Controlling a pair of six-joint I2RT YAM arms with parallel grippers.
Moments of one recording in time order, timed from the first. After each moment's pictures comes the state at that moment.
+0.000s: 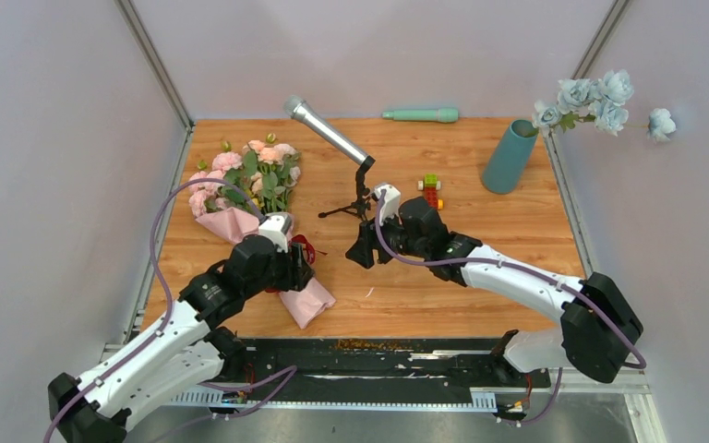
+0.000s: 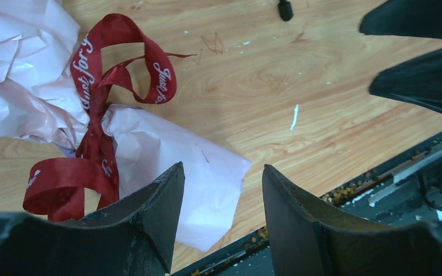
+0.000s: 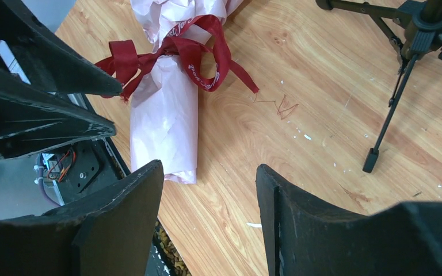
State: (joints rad) left arm -0.69 0.67 0.58 -0.51 -0.04 -0.51; right arm 0.82 1.34 0.83 0.05 -0.26 0.37
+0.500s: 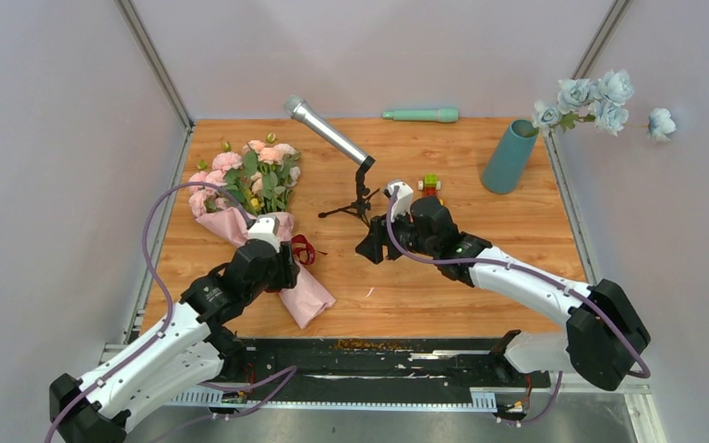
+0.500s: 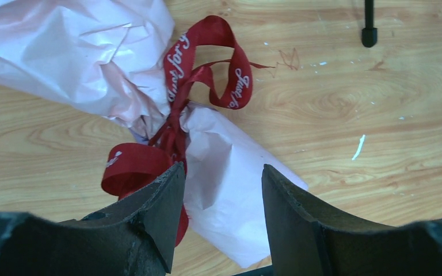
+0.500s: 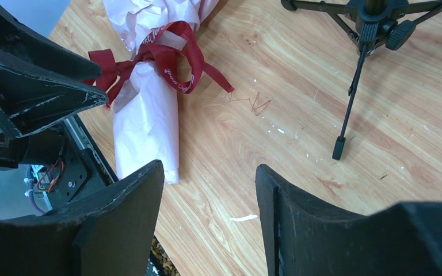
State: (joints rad) left arm -0.70 0.69 0.54 -0.54 -0.27 -0.54; right arm 0.76 1.30 0.78 0.06 -0.25 0.38
